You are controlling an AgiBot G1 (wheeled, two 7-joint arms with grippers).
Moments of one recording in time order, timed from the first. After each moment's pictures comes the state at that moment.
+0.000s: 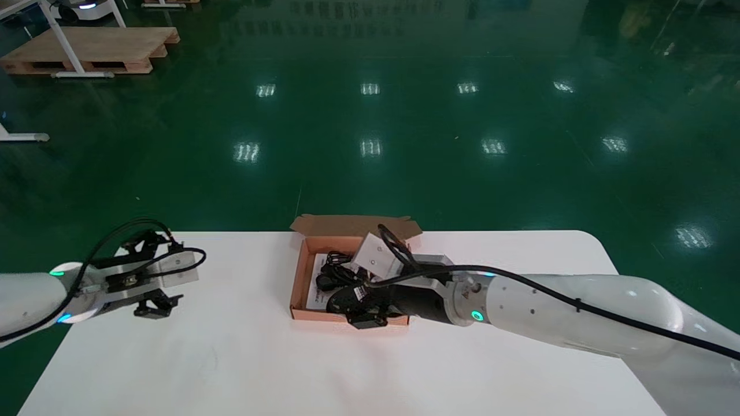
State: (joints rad) left arm -1.35 0.85 0.75 -1.17 2.39 0.87 -0.57; right arm 1.47 -1.17 -0.95 0.92 -1.48 -0.71 0.28
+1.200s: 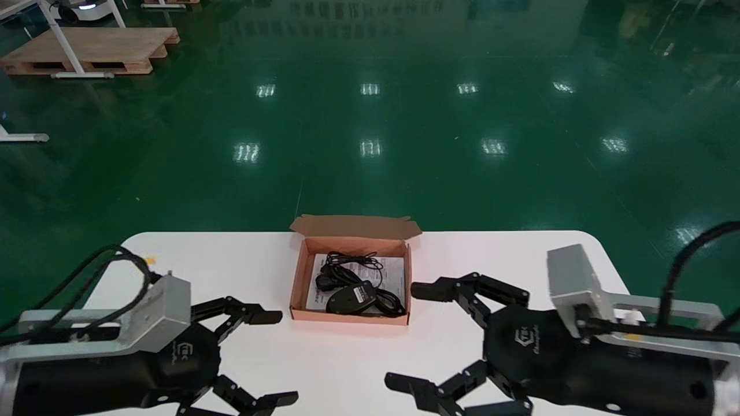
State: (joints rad) left arm -1.14 0.67 0.40 -1.26 1.14 1.34 -0.28; right arm 1.15 -0.72 -0.41 1.21 -0.87 -1.35 0.21
